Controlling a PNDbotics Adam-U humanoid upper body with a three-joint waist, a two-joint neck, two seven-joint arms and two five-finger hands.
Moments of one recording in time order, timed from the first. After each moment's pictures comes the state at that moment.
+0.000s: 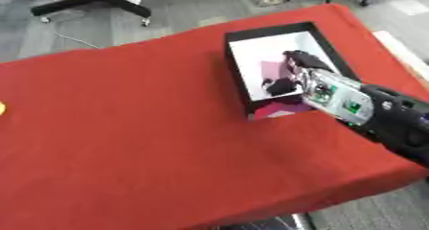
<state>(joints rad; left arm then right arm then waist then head) -0.32 0.13 0.27 -1.79 0.41 -0.02 -0.87 -0.40 -0.88 0.48 -1.63 0.41 0.91 0.07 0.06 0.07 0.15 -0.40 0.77</state>
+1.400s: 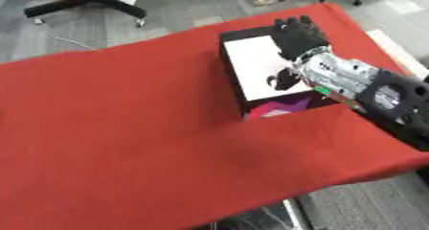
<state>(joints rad) -0.32 0.12 0.27 -1.79 0.41 -0.02 -0.87 -0.39 -0.91 0.42 -1.80 1.28 0.63 0.64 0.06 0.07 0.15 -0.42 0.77</state>
